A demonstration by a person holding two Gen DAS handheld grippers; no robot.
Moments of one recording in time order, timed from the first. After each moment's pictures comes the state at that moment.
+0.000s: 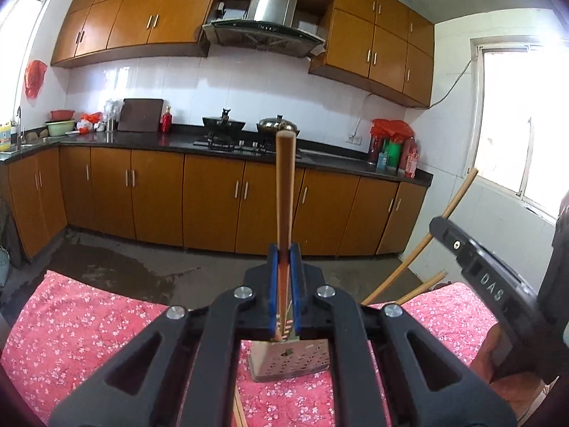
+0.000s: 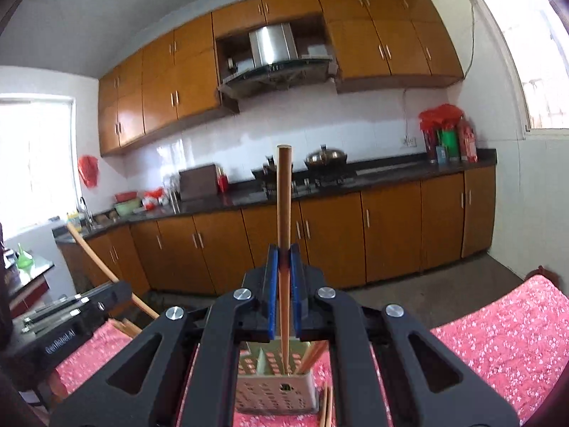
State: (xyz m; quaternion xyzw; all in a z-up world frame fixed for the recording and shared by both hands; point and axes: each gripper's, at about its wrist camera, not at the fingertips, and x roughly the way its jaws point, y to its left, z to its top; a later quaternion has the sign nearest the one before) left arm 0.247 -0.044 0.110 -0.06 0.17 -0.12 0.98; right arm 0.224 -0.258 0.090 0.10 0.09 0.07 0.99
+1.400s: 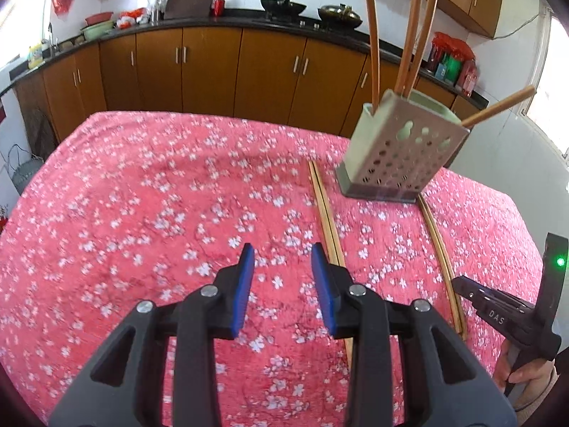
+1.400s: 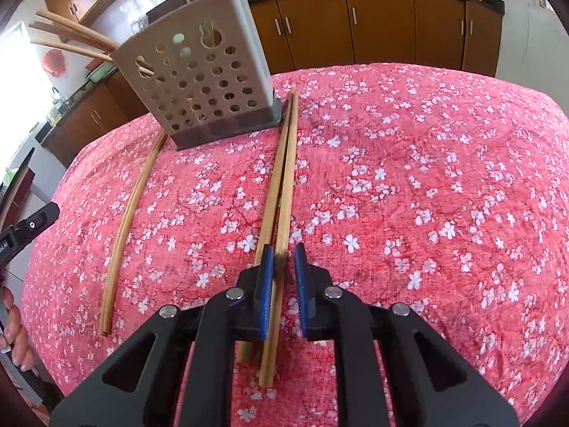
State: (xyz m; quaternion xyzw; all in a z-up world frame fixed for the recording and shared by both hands) left arm 0.186 0.031 -0.060 -0.07 0.40 -0.04 0.91; right arm 0.192 -0.260 -0.121 0.10 0.45 0.08 0.89
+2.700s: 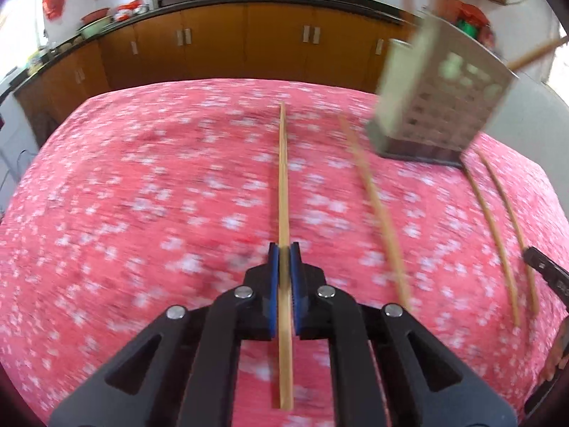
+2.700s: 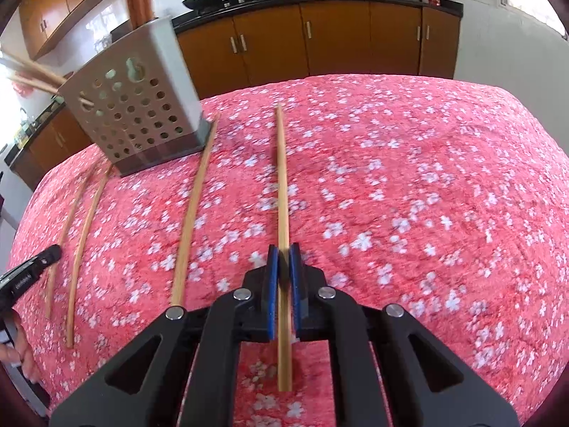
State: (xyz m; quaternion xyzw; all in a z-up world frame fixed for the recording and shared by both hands) left arm 0.225 0.032 -0.116 -0.03 0.44 0.00 0.90; right arm 0.192 -0.308 -0.120 0.10 0.42 -0.01 0.90
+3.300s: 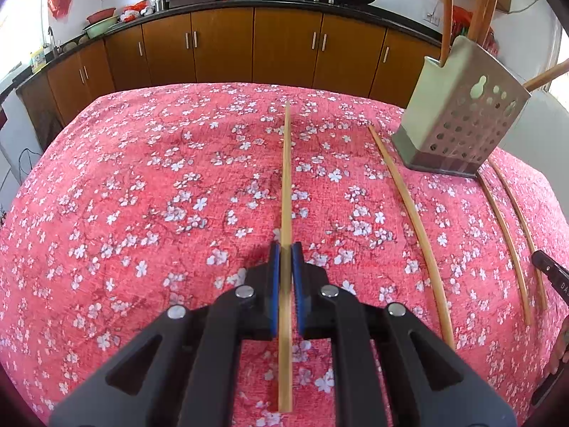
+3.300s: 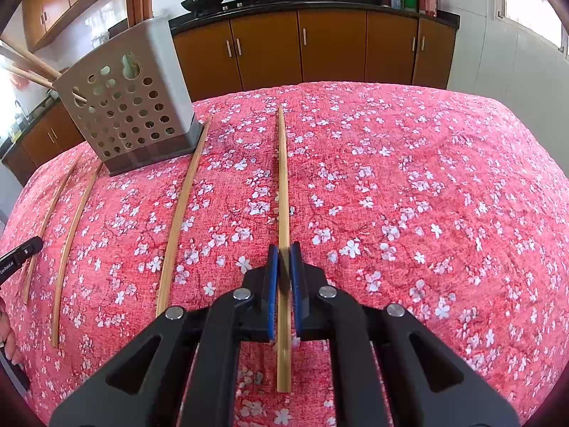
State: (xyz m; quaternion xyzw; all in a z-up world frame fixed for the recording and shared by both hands) left arm 0.224 0.060 -0.116 -0.03 0.42 0.00 0.90; right arm 0.193 -0.302 -0.124 0.08 0.42 -0.02 0.91
